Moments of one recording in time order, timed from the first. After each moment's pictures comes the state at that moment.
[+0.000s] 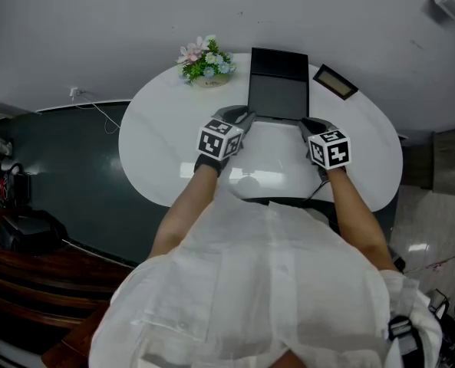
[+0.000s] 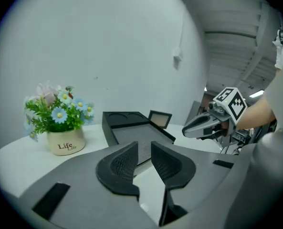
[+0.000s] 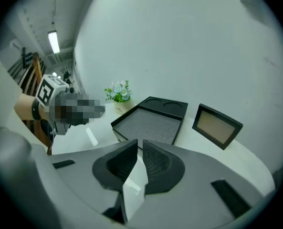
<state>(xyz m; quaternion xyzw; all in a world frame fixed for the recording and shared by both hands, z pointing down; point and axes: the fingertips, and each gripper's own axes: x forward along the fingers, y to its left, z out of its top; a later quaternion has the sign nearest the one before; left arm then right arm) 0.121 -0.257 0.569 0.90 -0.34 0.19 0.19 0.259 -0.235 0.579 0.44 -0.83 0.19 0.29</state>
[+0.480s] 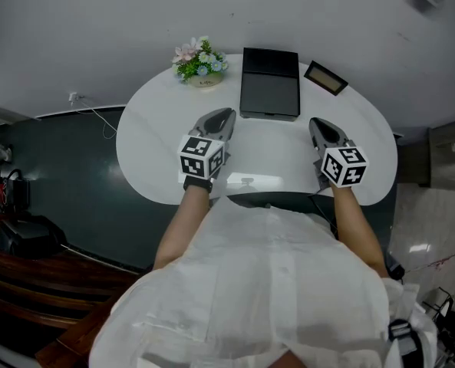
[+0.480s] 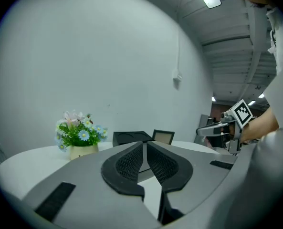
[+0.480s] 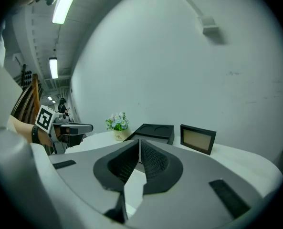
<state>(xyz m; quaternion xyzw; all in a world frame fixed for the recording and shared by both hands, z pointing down) 0.087 -0.215 0.505 0.89 -0.42 0.10 0.13 0.299 -0.189 0.502 0.51 -0.84 0.16 0.12</state>
